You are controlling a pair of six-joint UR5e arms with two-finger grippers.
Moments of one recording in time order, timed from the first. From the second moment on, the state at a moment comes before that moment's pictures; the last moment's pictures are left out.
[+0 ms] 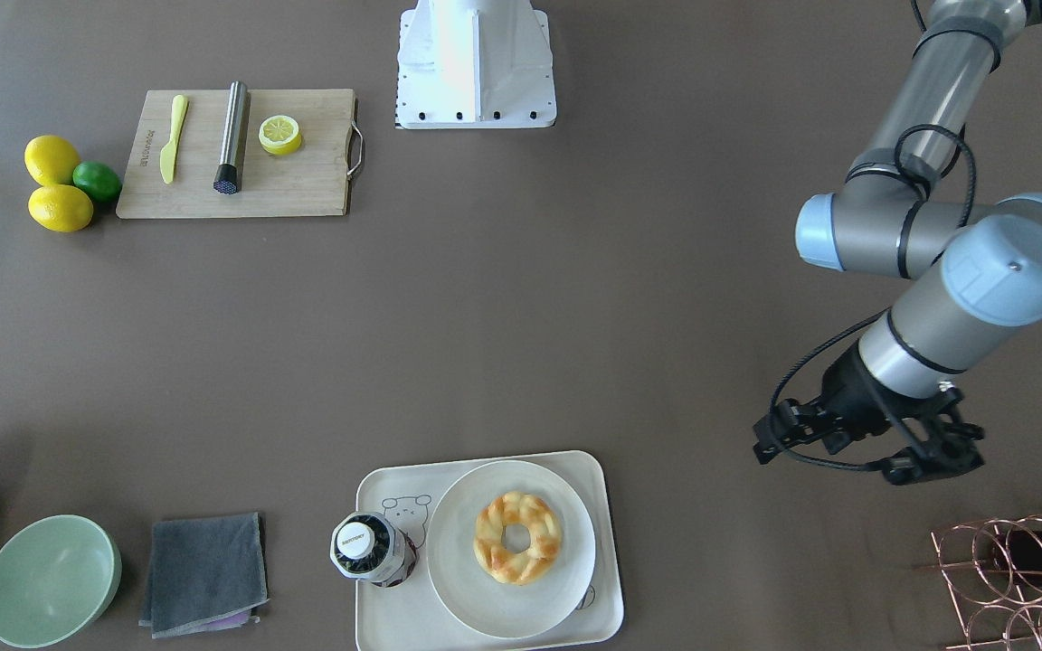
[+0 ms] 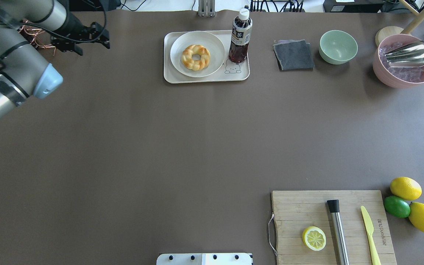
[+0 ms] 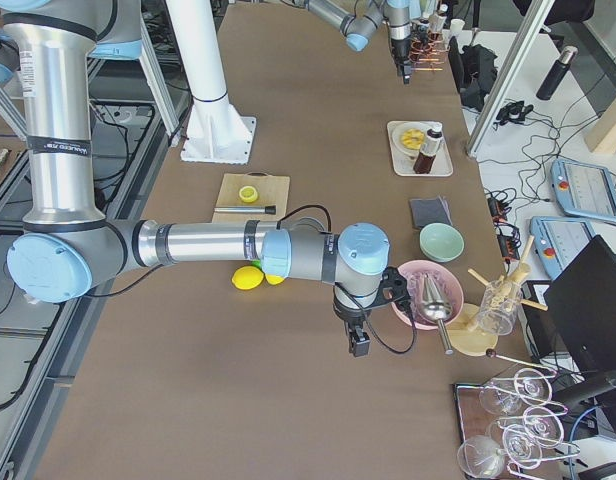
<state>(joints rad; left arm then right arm) -1.04 -2.18 -1.28 -2.09 -2.19 -1.06 1.63 -1.58 1.67 -1.69 2.27 -0.36</state>
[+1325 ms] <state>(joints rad) -1.64 -1.57 -1.55 -1.71 -2.37 0.04 1.64 -1.58 1.66 -1.69 2.24 -0.34</state>
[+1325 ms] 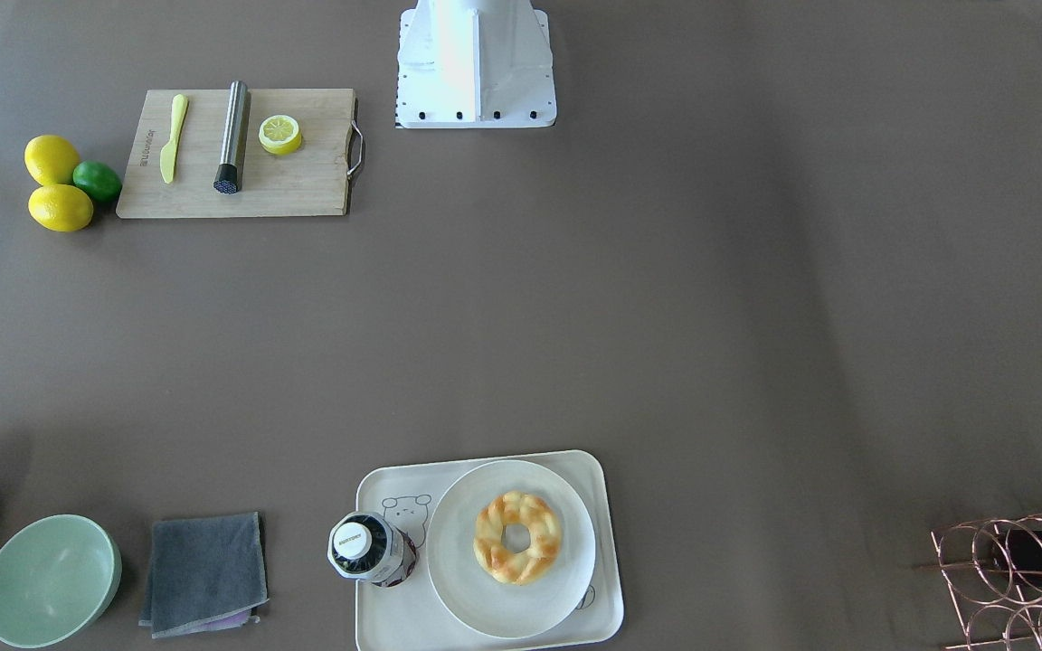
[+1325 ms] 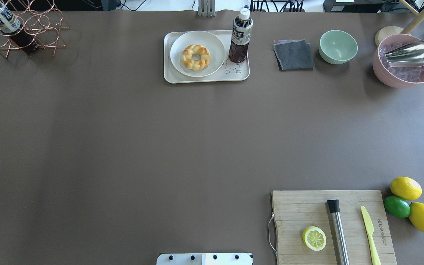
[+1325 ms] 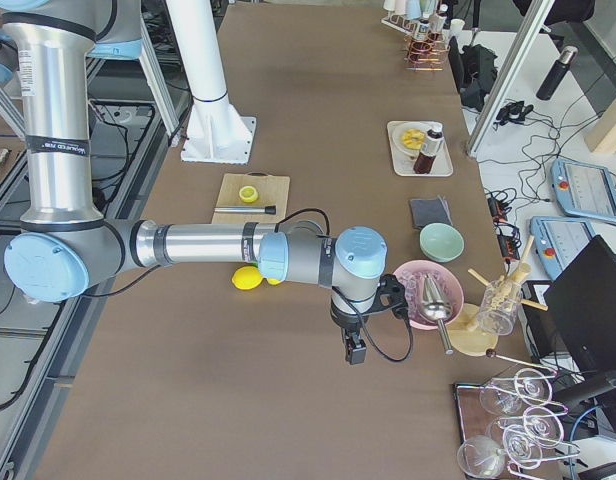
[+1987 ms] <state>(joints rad) -1.74 -1.52 -1.60 -1.71 -2.44 0.20 1.64 -1.58 1.65 -1.69 2.24 -0.35</state>
